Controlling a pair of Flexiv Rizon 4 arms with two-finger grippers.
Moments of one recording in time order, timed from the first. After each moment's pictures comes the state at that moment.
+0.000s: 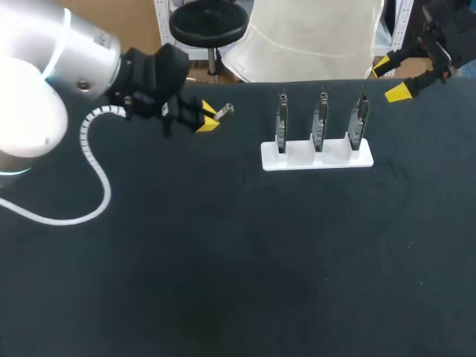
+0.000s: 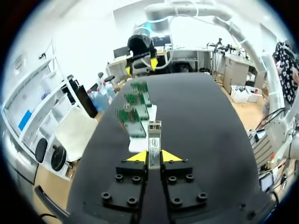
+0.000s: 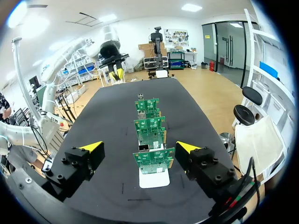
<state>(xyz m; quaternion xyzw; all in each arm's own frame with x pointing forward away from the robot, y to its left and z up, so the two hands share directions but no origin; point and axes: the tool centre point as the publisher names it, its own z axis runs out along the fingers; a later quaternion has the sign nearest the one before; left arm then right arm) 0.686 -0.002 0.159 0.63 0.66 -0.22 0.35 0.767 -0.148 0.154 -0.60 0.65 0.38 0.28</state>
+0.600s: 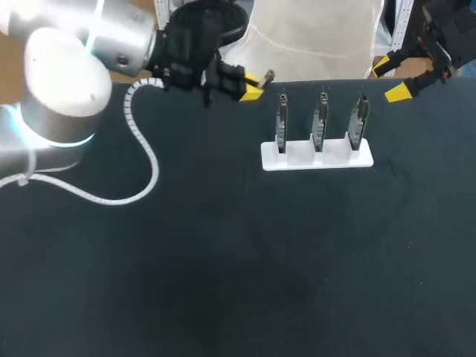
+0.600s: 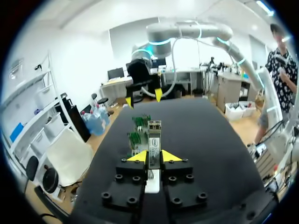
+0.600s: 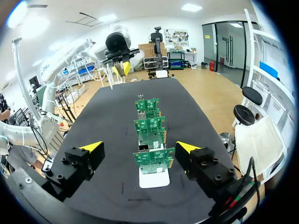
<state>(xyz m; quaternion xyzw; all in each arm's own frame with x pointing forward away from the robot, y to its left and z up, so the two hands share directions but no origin) 0.726 -0.081 0.193 0.61 0.60 -0.32 0.40 0.767 -0.148 0.154 -0.60 0.65 0.38 0.28</state>
